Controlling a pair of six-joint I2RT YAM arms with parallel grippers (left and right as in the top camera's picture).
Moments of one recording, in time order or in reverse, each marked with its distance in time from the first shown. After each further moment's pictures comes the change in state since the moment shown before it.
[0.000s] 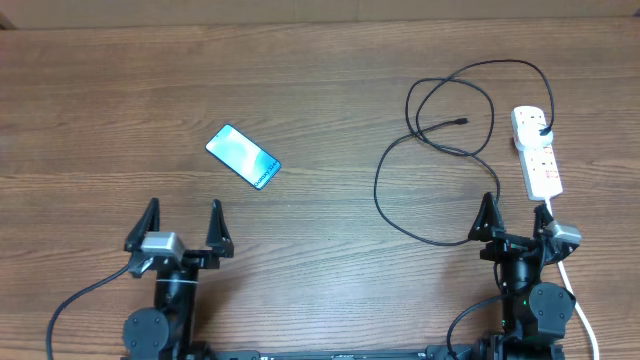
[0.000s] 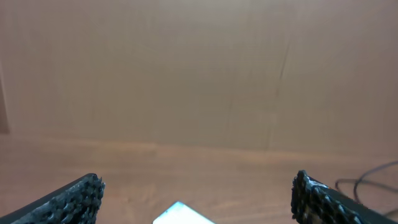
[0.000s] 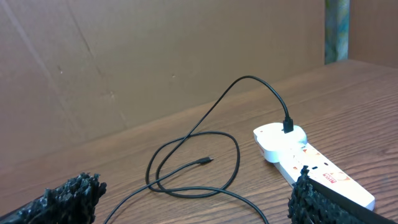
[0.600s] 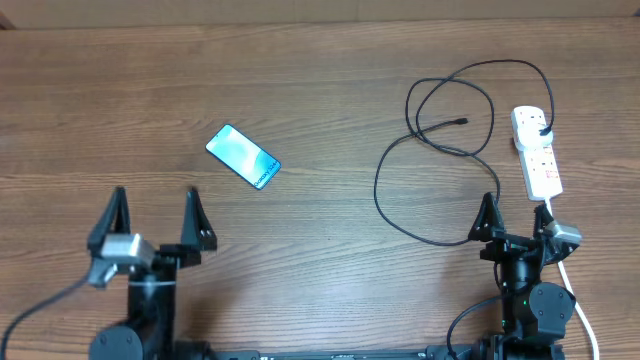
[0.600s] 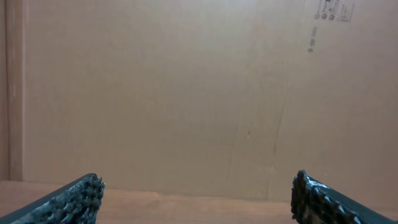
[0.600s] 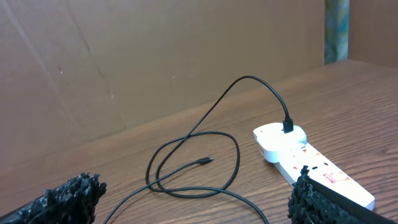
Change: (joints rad) left arm 0.000 0.156 0.283 -0.015 -0.043 -0.012; right arm 0.000 0.000 0.000 0.000 0.000 0.000
